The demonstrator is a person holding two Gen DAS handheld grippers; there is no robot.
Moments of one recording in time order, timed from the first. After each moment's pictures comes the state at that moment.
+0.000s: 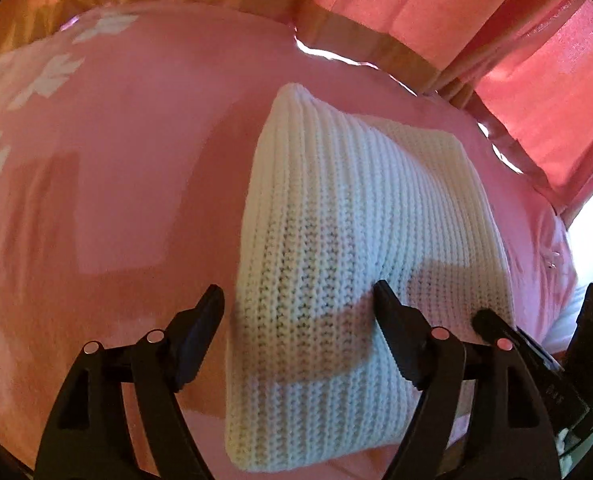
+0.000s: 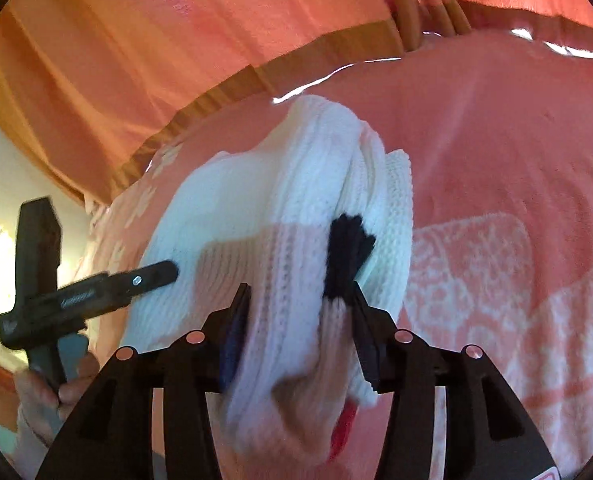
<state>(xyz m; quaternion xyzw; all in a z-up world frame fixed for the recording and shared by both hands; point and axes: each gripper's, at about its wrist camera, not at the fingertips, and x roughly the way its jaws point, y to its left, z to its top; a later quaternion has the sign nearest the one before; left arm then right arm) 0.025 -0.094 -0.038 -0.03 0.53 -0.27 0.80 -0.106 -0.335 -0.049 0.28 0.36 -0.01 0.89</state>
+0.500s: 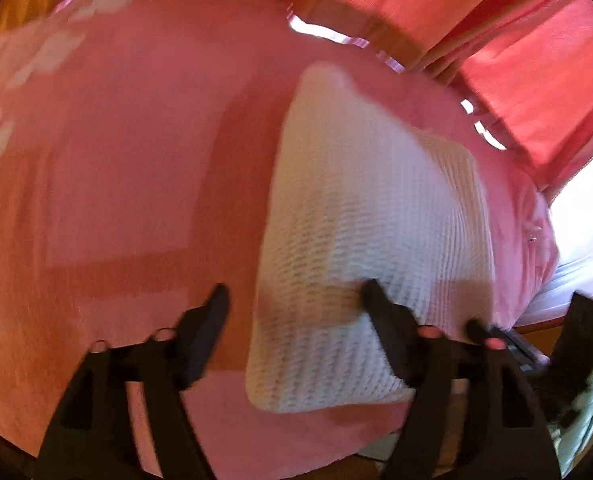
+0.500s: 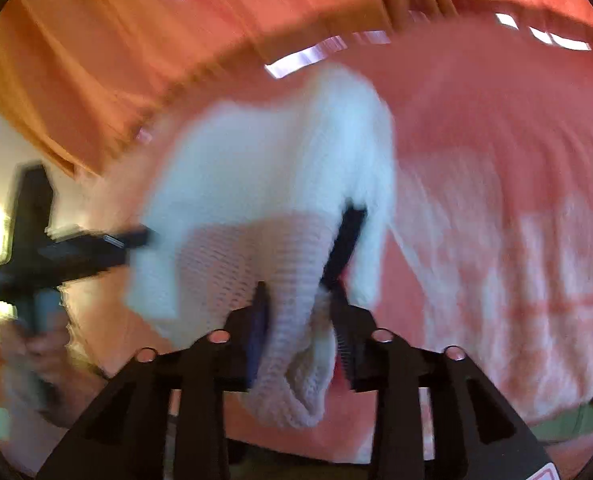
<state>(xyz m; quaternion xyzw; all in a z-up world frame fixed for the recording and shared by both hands) 0.013 -0.068 -0.040 -0.03 0.57 -0.29 0.77 -0.144 -0.311 -0.068 0.27 0.40 -0.02 0.87</state>
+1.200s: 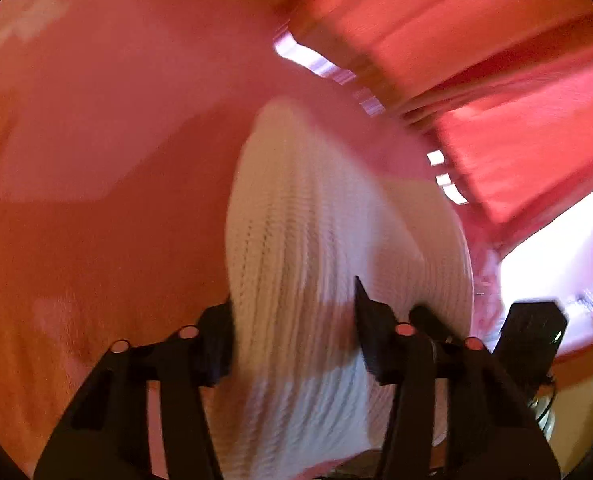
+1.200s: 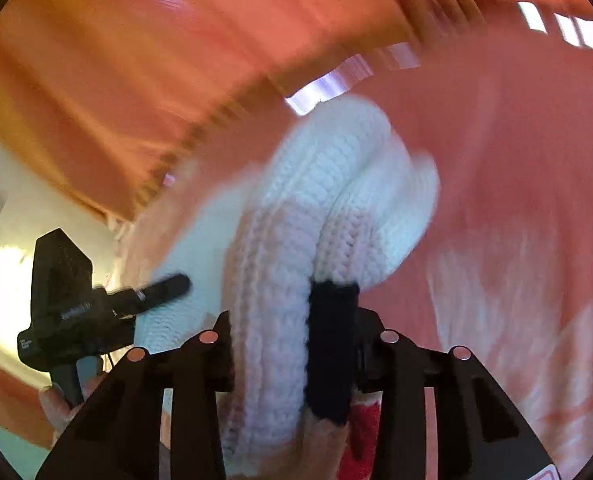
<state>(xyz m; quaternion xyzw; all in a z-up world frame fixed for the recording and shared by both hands) 0.028 -0.080 -0.019 -0.16 0.52 -0.34 0.76 -0.087 -0.341 -0.016 0.29 0.32 0.04 0.90</state>
